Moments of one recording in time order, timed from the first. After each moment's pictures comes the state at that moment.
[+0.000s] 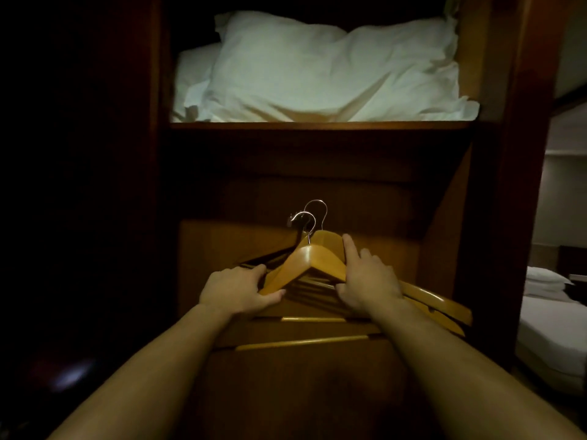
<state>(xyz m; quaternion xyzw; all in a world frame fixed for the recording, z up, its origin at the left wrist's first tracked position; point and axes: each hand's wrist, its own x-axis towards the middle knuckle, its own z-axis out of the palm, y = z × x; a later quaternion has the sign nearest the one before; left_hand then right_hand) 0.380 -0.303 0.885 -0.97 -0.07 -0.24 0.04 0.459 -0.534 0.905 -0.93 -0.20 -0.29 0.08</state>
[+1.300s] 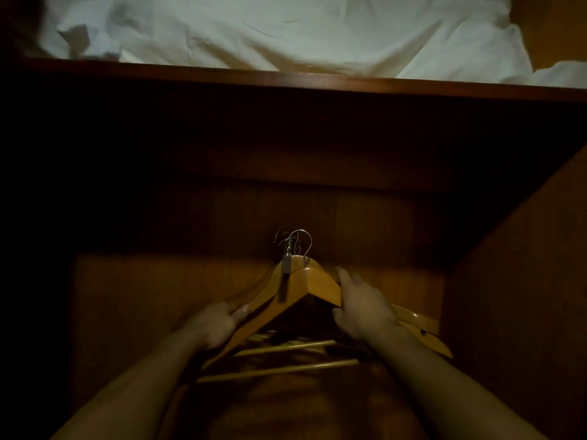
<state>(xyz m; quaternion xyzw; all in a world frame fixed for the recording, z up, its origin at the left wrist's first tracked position) 0.700 -0.155 0.863 -0.95 0.01 -0.07 -0.30 0.698 -0.442 0.903 -0.95 -0.14 -0.27 0.10</state>
